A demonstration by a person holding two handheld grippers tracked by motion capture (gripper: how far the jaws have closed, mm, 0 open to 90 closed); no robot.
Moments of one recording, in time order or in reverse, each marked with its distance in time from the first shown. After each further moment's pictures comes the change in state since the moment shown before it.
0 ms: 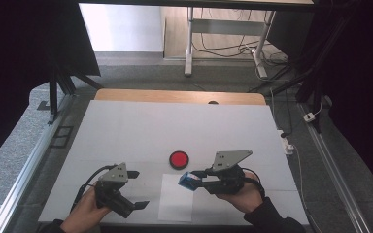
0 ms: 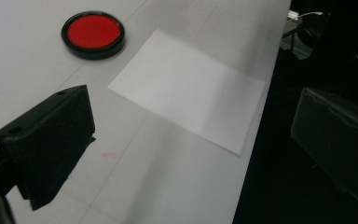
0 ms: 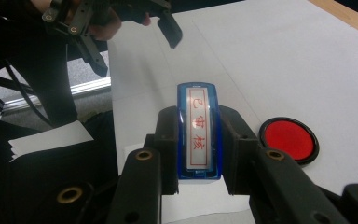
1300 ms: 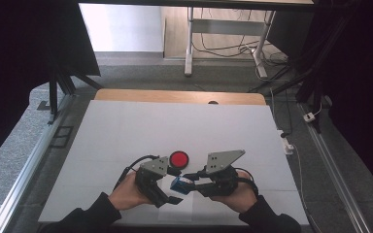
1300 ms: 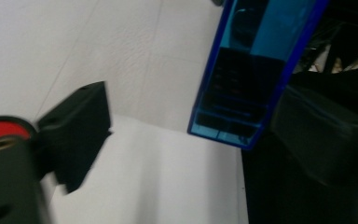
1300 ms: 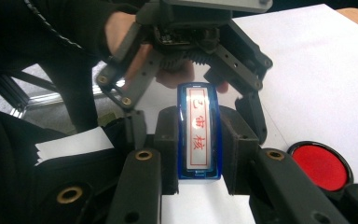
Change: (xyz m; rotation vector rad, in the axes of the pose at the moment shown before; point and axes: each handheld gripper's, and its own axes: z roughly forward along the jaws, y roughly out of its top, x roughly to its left) left arm 0.007 0.063 0.074 -0.011 -0.299 0.232; right arm 0.007 0.011 0.010 -0.017 0.090 -0.042
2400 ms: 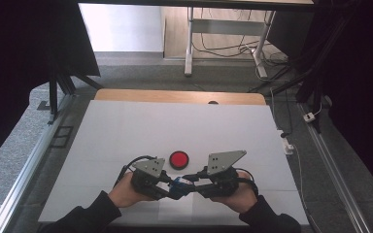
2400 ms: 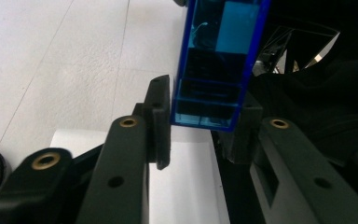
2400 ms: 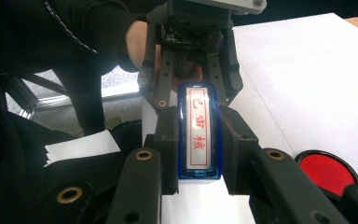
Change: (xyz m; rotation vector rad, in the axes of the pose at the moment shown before) left arm 0.002 -0.008 -0.006 -0.073 -0.123 0.056; right arm 0.002 0.001 -0.002 -0.024 0.029 -0.011
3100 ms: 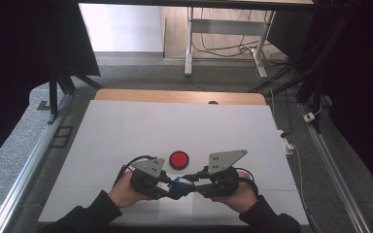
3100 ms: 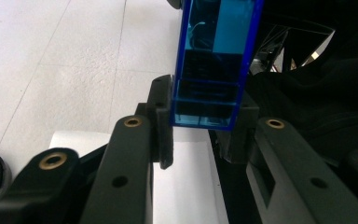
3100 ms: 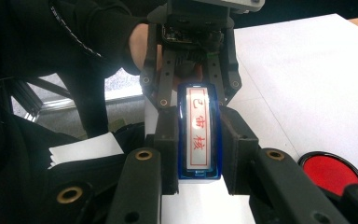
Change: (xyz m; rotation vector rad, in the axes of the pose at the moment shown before) left arm 0.000 0.001 -0.002 0.005 -0.009 0.009; right arm -0.002 -0.001 0.000 -0.016 0.016 0.013
